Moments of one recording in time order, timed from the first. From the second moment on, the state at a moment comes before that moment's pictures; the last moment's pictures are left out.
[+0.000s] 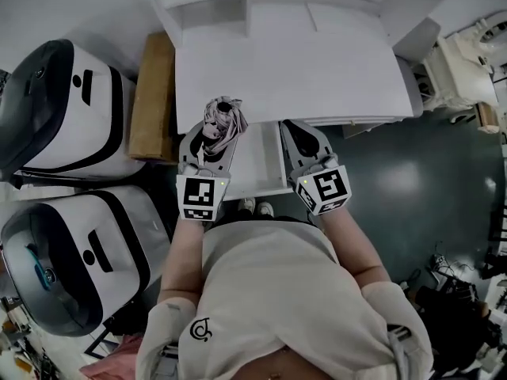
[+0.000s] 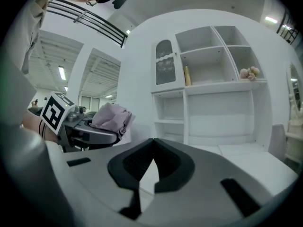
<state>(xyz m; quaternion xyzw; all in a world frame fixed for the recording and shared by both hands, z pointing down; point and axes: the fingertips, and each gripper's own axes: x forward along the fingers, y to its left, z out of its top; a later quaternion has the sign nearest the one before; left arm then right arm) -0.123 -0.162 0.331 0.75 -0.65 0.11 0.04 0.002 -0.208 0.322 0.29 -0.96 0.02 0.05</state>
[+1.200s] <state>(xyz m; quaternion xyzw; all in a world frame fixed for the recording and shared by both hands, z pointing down) -0.179 -0.101 0.231 0.68 -0.73 0.03 -0.03 -0.019 -0.189 0.265 0.25 -0.97 -0.01 0.01</state>
